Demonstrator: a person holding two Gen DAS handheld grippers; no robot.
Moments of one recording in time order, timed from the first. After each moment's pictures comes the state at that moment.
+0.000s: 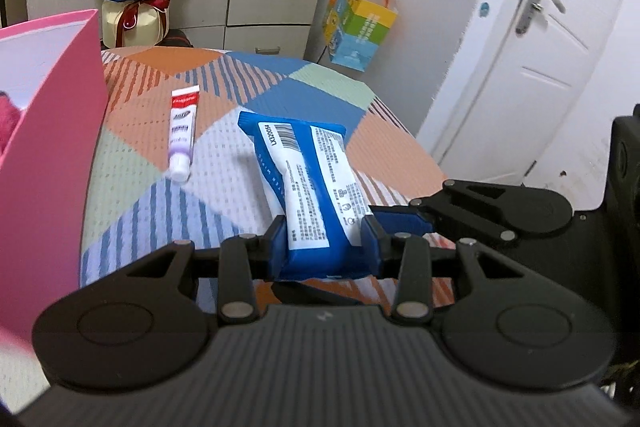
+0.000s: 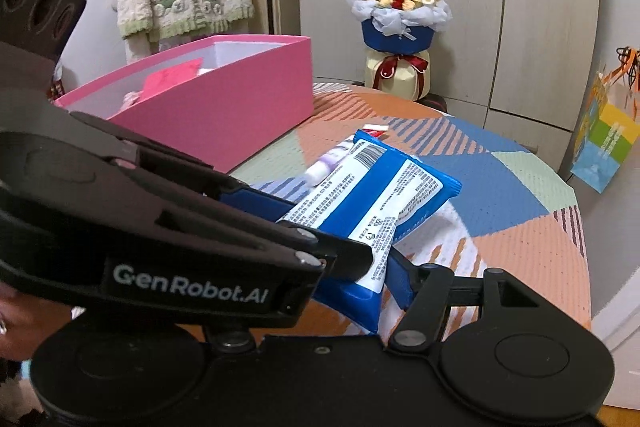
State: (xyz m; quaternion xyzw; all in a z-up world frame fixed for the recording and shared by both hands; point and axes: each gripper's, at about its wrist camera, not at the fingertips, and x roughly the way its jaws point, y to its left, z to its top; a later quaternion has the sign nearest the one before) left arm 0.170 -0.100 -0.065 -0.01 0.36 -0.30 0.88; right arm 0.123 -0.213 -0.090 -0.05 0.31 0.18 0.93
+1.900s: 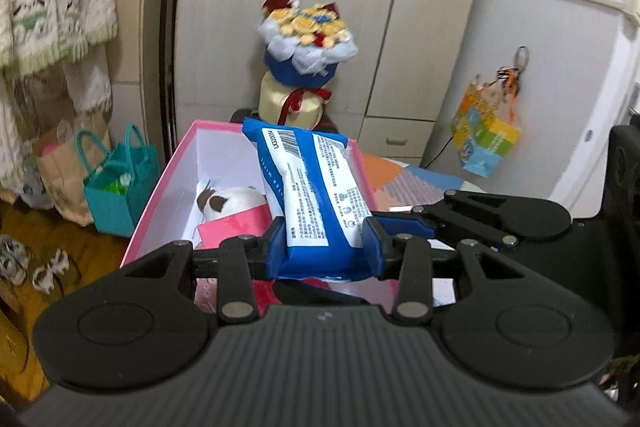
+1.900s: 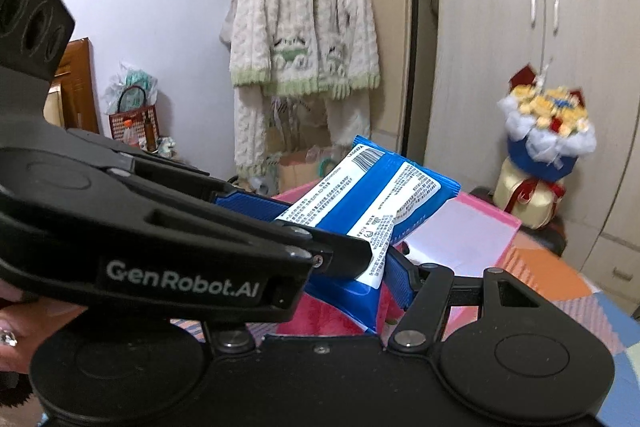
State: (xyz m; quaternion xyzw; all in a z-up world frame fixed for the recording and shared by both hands) left arm 0.213 0.099 0.024 -0.06 0.29 -0.15 0.94; right arm 0.210 -0.032 -0.001 -0.08 0.24 0.34 0.91
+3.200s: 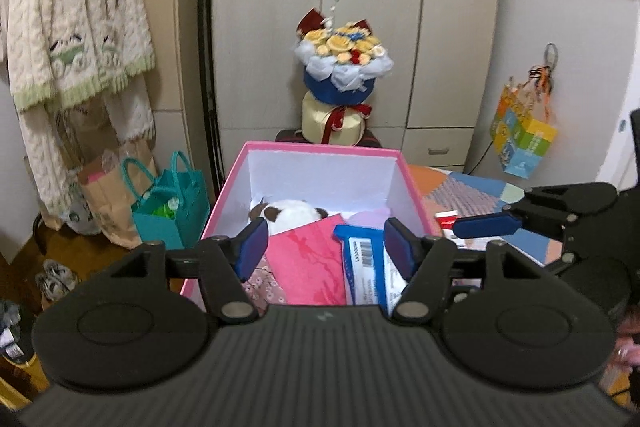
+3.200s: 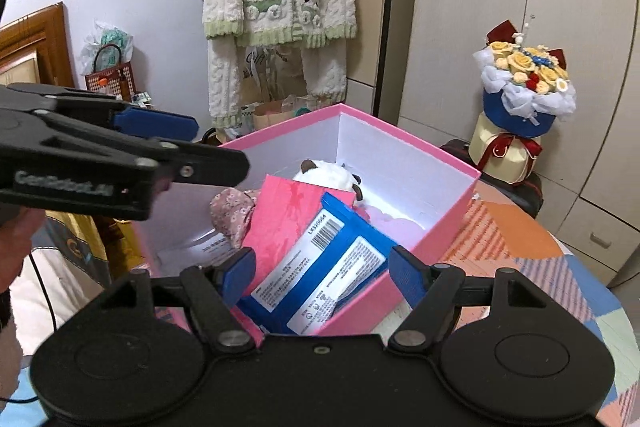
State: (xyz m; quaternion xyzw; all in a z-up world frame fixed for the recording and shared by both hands) left arm 0.183 0.107 0.037 -0.01 0.25 -0.10 0.96; right arm 0.197 -0.066 0.005 -0.11 0.29 0.29 0.90
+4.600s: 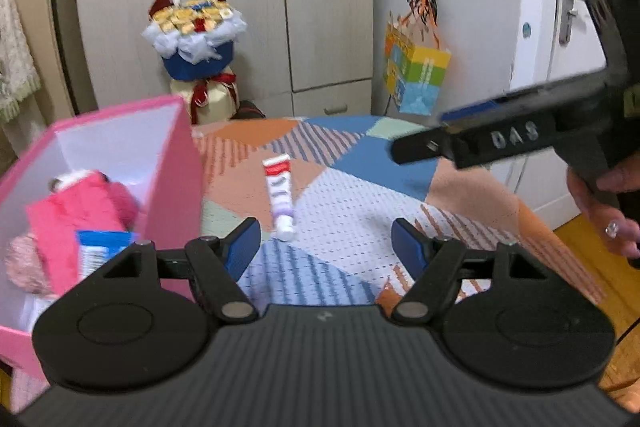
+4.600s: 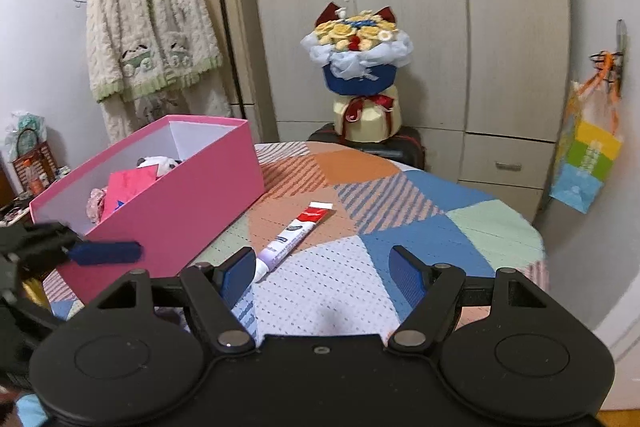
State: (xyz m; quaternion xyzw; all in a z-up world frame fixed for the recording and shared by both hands) left arm 0.168 -0.077 -0.048 0.06 0.27 -0.22 0.94; right arm 0.201 -0.268 -0.048 0.02 0.28 0.18 0.94
